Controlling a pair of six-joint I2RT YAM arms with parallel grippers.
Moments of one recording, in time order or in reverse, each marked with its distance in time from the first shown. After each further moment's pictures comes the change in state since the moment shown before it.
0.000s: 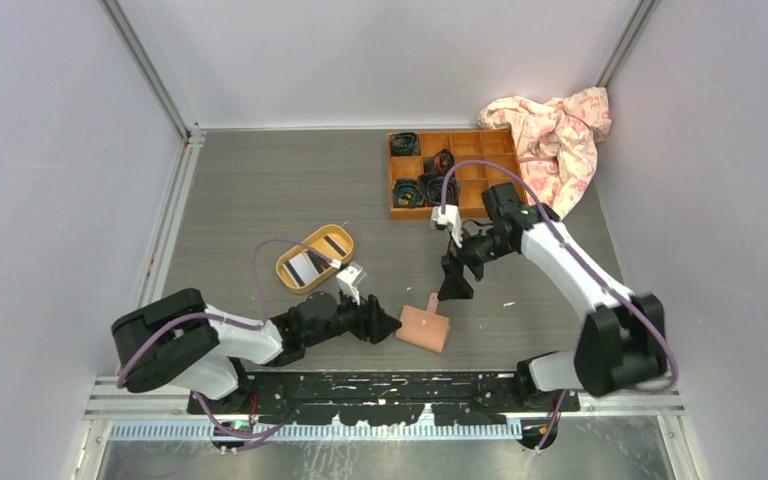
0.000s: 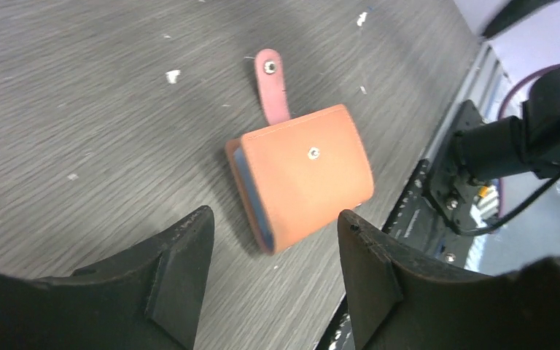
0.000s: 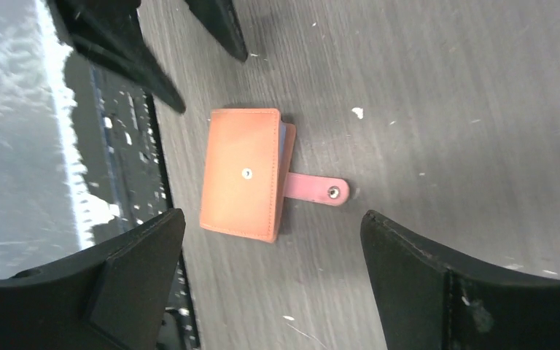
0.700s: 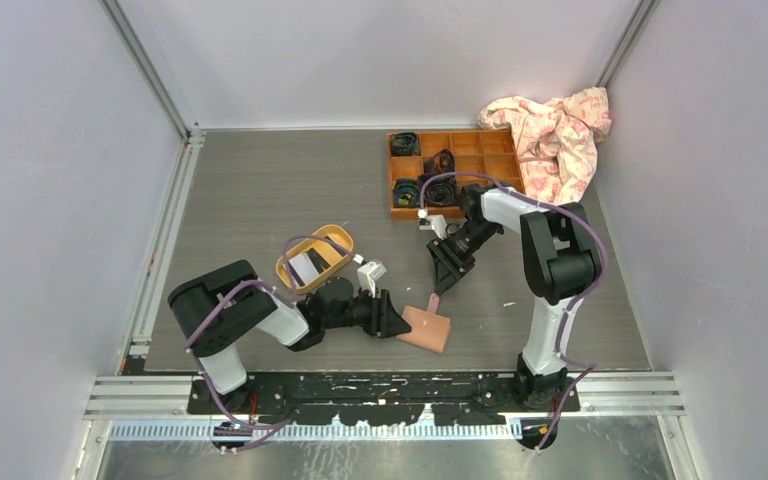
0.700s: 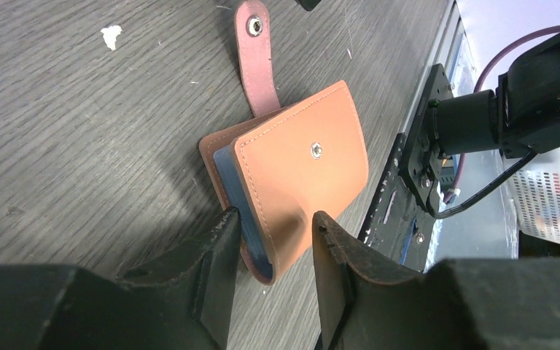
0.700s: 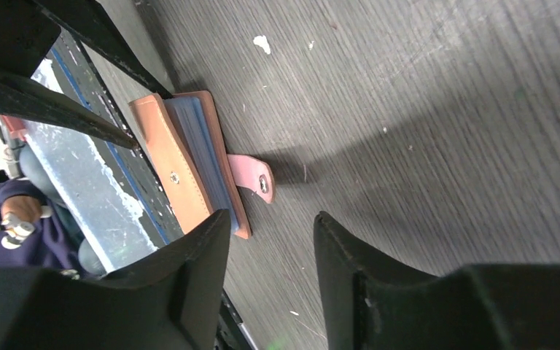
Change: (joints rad) left arm 0.121 0.344 0.147 0.114 0.360 -0.132; right arm -0.020 0.613 0.241 -0.134 0.121 0.210
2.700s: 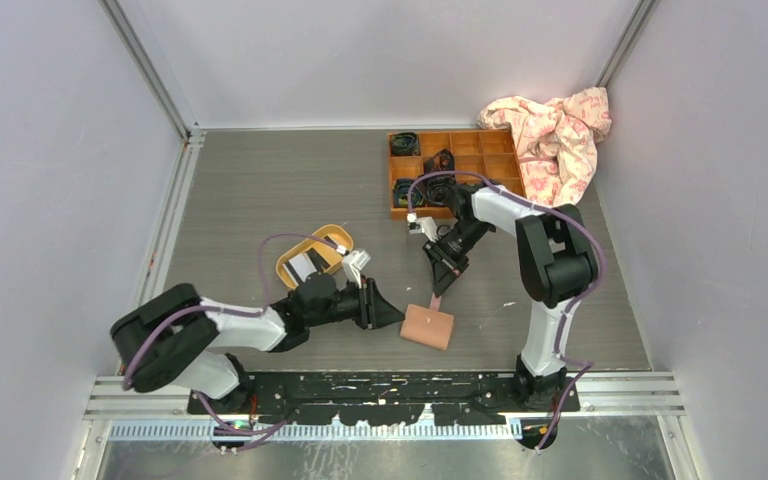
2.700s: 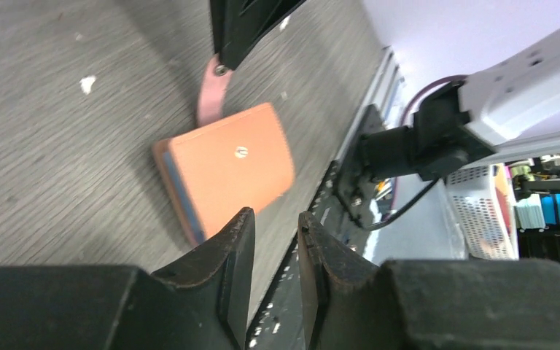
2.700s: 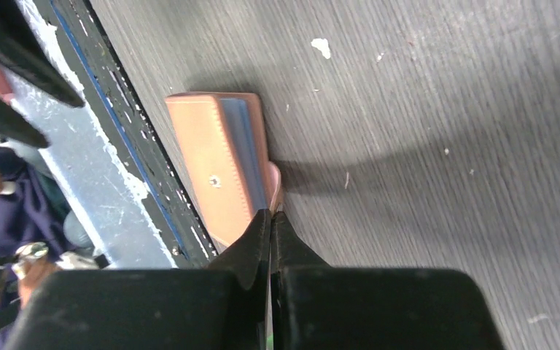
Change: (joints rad) left arm 0.022 -0.264 -0.042 -0.140 -0.023 -0.079; right arm 0.067 0.037 0.053 -0.100 0.009 -0.061
